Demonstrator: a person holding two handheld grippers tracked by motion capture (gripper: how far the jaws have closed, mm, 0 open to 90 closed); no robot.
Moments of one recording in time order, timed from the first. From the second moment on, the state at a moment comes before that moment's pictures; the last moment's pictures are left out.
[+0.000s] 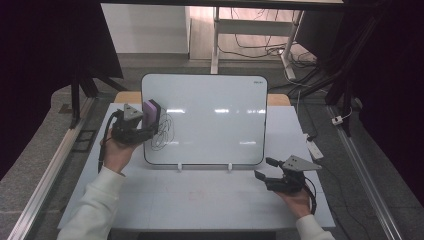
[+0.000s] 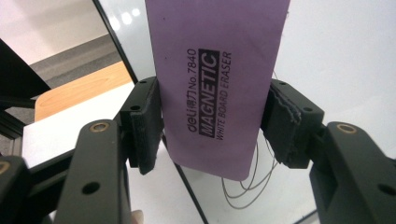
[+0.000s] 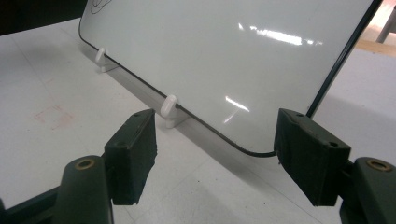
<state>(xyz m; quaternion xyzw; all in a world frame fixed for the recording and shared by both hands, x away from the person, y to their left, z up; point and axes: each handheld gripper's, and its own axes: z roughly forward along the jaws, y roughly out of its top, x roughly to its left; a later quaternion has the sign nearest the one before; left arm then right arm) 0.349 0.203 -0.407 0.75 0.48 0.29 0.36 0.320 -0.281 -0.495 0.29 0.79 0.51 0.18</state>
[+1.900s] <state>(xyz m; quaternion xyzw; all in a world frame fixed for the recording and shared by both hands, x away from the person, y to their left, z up) 0.365 0.174 -0.412 0.75 0.46 0.35 0.32 0.319 -0.281 -0.496 0.29 0.79 0.51 0.18</state>
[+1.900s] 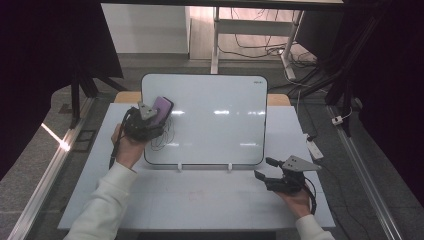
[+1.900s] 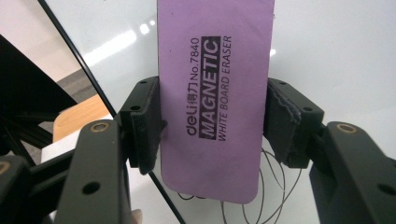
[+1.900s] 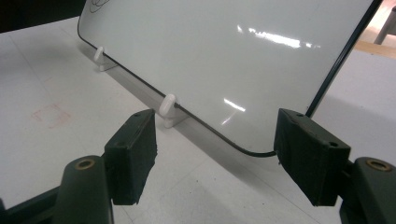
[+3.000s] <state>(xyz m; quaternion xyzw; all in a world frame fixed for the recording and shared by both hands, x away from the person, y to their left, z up) 0.376 0.164 -0.401 0.76 0.44 0.38 0.29 0.319 -0.280 -0.496 0.29 0.79 0.51 0.18</state>
